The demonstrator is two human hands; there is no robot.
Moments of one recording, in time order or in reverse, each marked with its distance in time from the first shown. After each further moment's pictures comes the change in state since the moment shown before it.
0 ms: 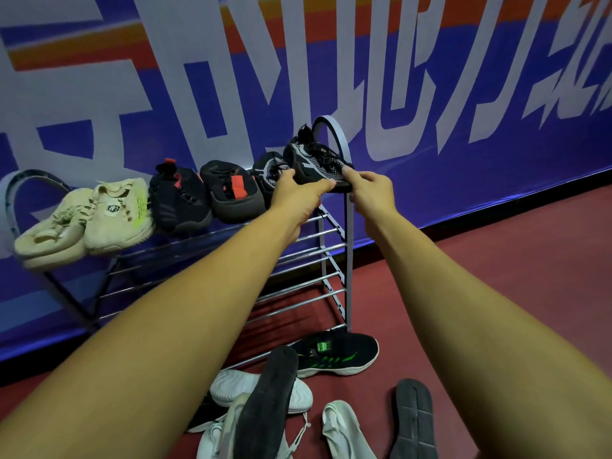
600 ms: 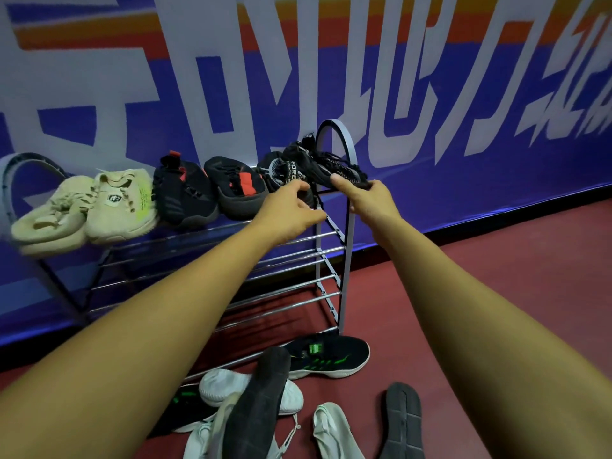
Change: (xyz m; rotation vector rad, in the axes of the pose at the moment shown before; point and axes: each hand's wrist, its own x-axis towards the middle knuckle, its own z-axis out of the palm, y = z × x) left_hand -0.004 -0.017 -0.046 0.571 -0.136 0.236; right_hand -0.017 -0.007 0.001 -0.193 -0.133 0.026
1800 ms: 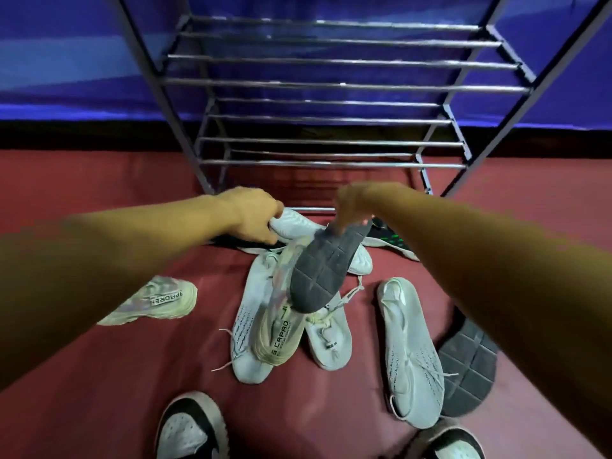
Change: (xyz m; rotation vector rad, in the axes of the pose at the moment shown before) left_hand -0.163 -0.317 0.006 0.941 -0.672 -0.207; right_hand -0.103 0.196 0.226 -1.570 -1.189 -0.155
